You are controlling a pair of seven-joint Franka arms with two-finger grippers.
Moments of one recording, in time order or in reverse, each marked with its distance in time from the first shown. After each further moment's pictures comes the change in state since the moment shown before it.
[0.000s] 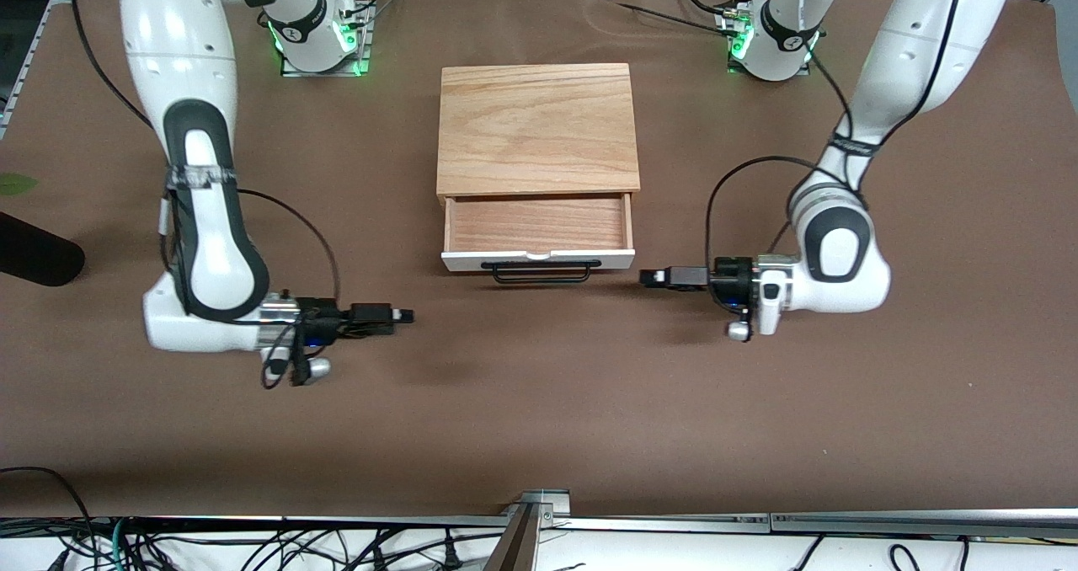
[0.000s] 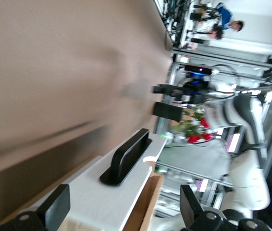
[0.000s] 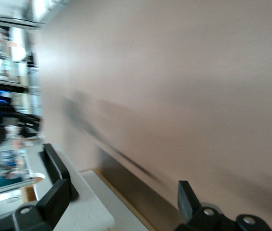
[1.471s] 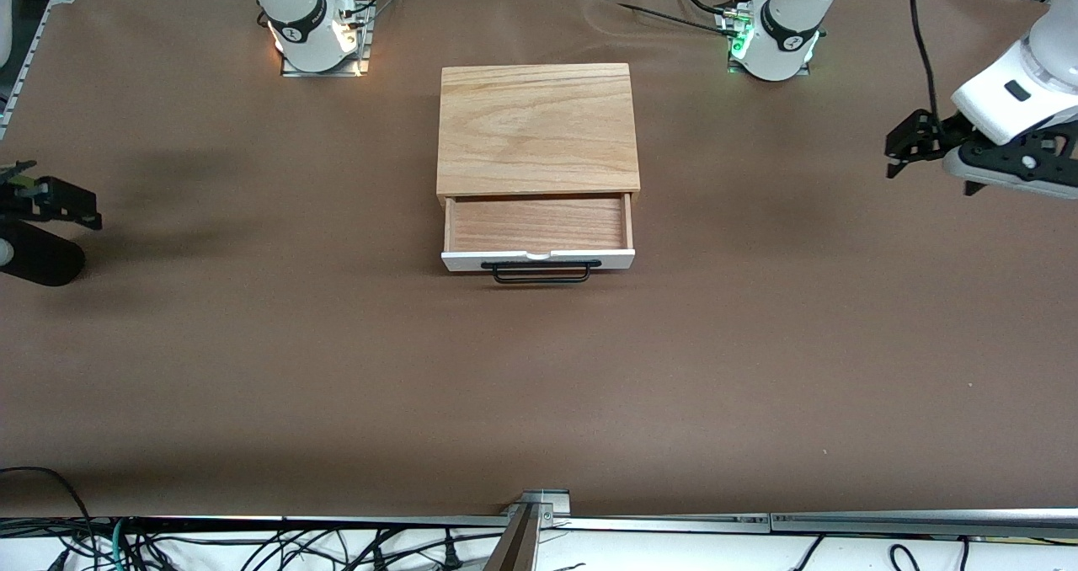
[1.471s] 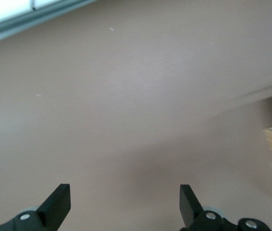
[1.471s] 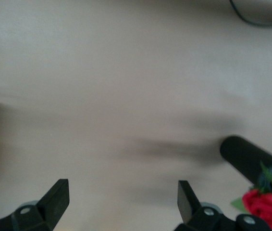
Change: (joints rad) left arm -0.031 -0.670 0.101 0.059 1.427 -0.181 -0.359; right arm -0.166 -0.467 0.057 0.191 -1.153 -0.384 0.299
